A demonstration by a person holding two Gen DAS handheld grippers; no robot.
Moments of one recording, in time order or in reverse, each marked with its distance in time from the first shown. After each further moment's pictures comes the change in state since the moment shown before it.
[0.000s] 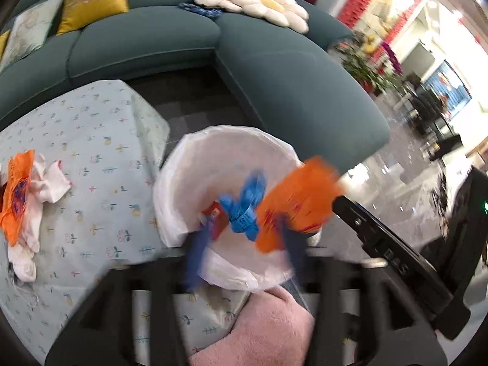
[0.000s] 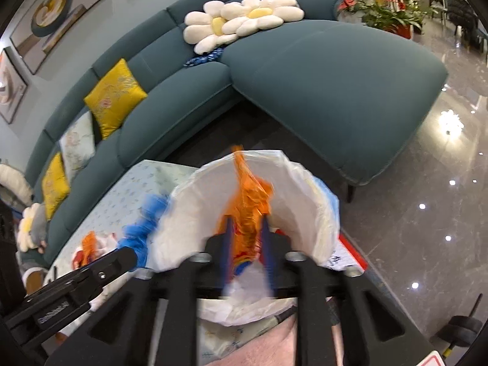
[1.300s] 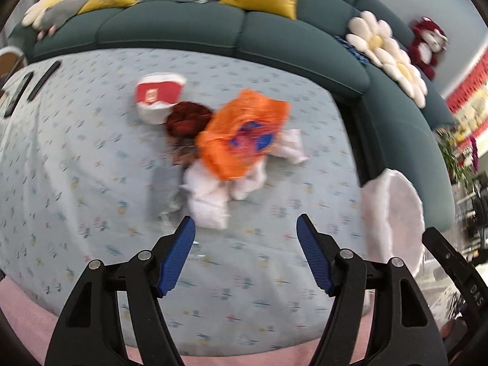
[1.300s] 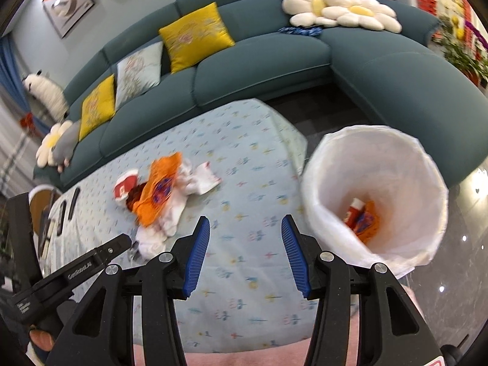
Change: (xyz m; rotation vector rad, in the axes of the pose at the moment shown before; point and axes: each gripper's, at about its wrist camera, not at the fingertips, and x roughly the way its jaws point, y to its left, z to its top) left arm -0.111 0.261 -0.095 -0.443 -0.082 0.294; right arm -0.003 0.206 -0.099 -0.355 0.149 0.156
